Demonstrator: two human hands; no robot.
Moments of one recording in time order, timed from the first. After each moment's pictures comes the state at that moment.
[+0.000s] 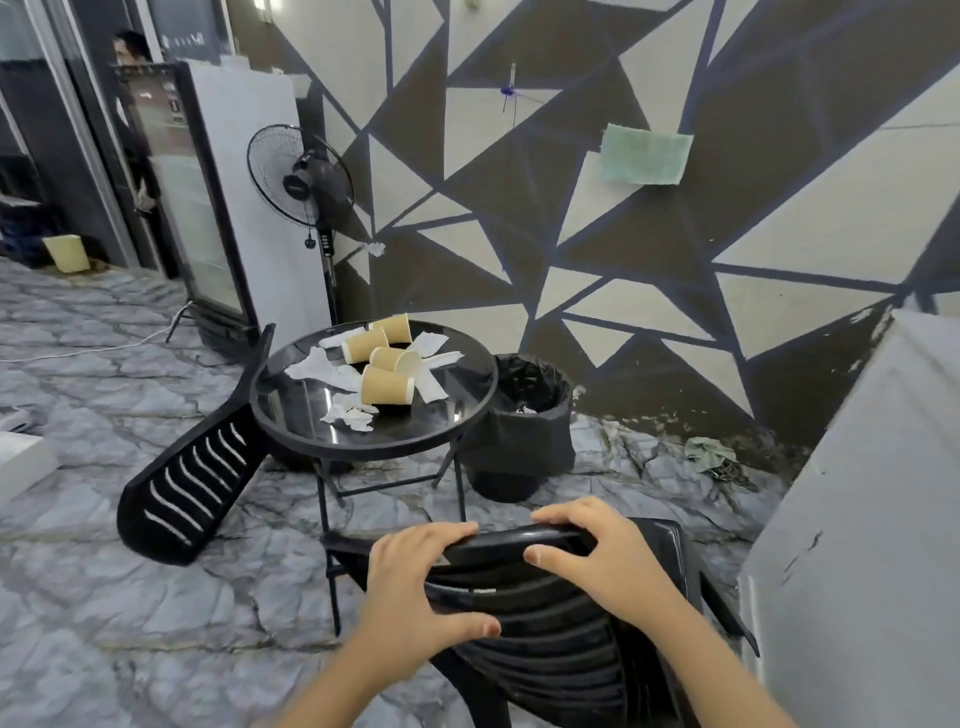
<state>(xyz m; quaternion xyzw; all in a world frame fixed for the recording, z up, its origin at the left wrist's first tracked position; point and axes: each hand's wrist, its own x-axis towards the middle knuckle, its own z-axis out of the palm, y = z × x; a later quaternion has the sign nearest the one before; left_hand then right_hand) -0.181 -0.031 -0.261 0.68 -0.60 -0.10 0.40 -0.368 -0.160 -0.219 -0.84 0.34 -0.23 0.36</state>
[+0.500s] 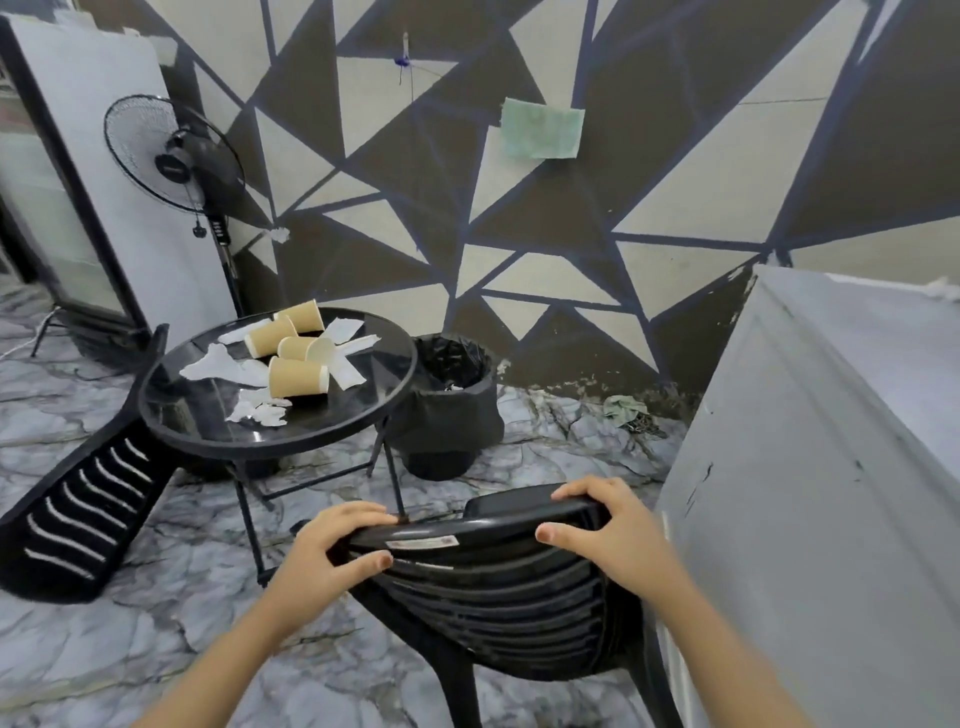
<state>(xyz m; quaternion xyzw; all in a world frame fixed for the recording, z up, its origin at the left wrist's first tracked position) -0.152 -0.057 -0.288 0.62 -0.62 -0.22 0.43 -0.460 -0.155 -0.223 -0.76 0.47 -0.27 0.36</state>
